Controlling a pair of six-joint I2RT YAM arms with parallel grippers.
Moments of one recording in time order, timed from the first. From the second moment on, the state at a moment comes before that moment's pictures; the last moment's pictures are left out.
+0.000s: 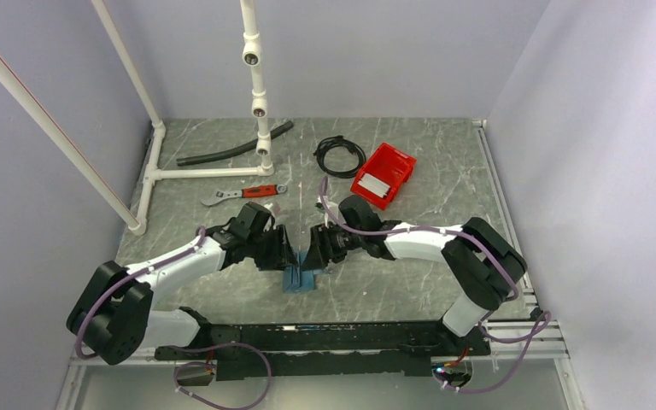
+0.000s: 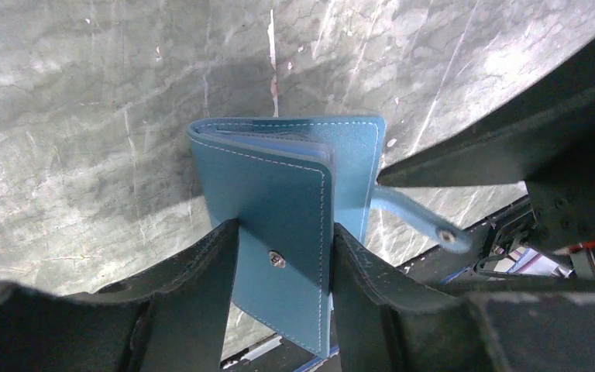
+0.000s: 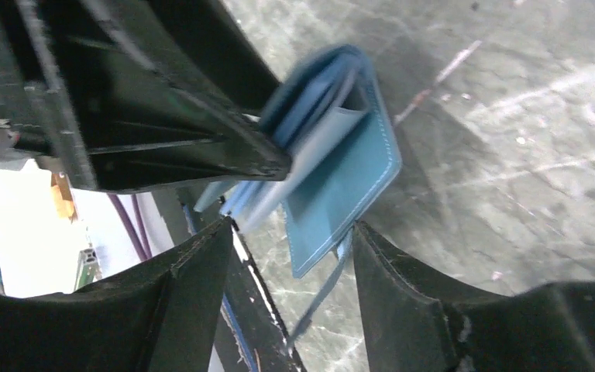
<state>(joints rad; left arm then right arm) -0.59 1.27 0.62 -0.31 0.25 -0.75 0.76 1.64 0.77 0.16 -0.63 0.54</state>
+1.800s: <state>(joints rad) -0.55 0.99 0.47 -0.37 0.07 -0.84 0.79 1.70 0.82 0.06 -0.36 0.44</state>
